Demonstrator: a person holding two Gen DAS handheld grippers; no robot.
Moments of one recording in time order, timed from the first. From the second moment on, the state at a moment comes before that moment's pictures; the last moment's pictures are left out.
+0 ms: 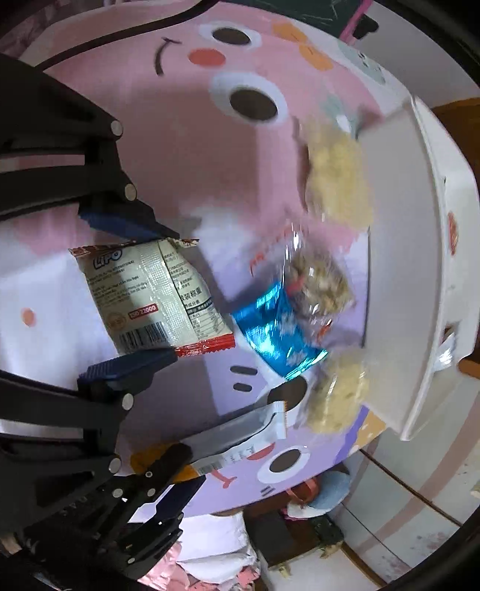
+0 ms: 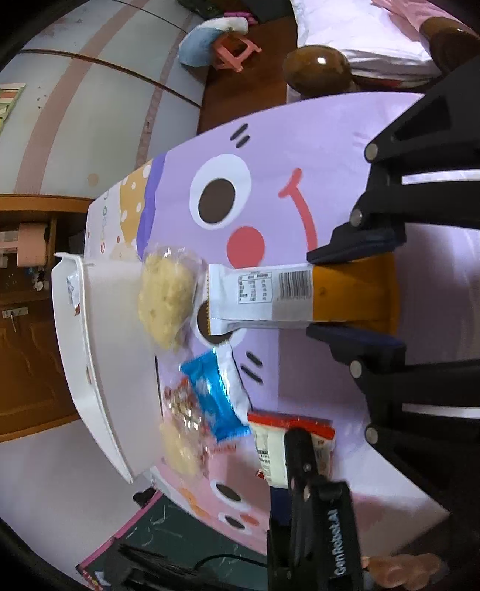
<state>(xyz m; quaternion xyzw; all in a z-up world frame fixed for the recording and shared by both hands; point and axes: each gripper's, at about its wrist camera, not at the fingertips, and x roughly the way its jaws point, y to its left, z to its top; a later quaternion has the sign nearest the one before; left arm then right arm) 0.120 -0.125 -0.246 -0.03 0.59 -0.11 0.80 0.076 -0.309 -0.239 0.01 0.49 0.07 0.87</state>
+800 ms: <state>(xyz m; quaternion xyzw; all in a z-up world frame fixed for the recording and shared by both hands) 0.091 -0.036 -0.077 0.00 0.39 -0.09 0.91 0.046 -0.239 -0.065 -0.09 0.30 0.12 0.94</state>
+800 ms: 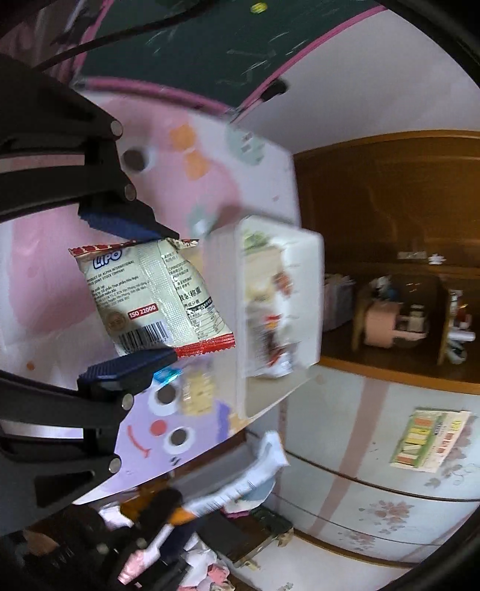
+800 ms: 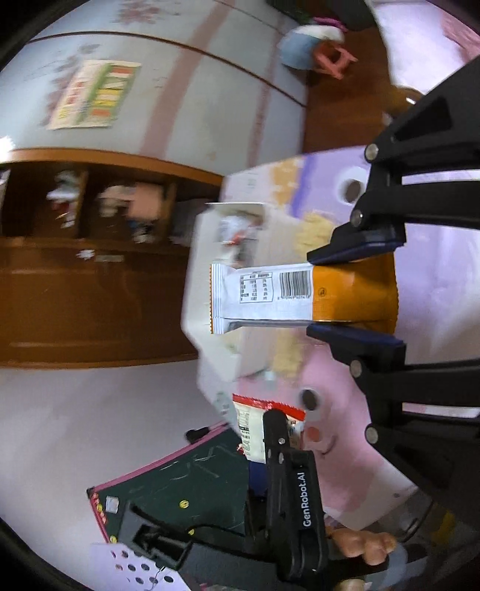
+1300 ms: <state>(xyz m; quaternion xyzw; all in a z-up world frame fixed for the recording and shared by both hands) 0.167 -0.020 0.064 0.06 0.28 -0.06 0.96 0.136 -0.204 0.066 -0.11 0.17 0.12 0.97</state>
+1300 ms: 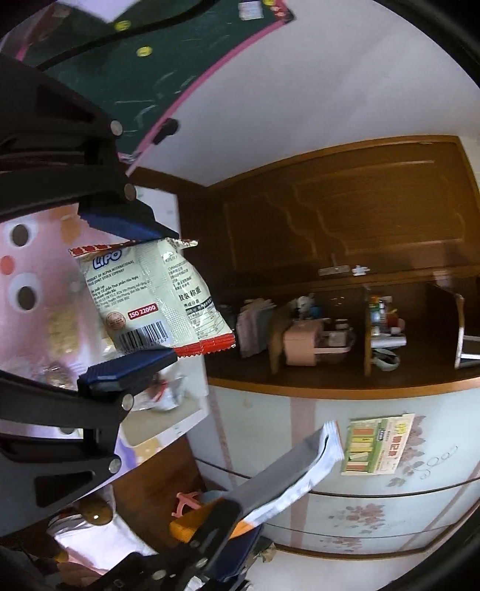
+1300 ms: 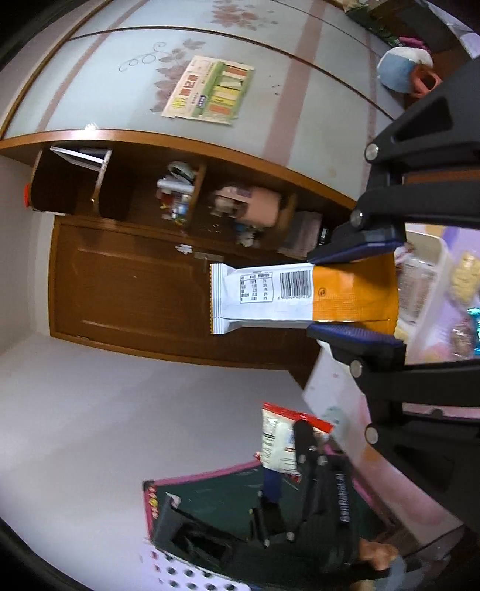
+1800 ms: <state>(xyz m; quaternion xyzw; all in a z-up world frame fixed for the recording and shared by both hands) 0.296 -0.053 0.026 0.06 0.32 -0.05 0.94 0.266 -0.206 0.031 -0.06 0.24 0.08 0.96</state>
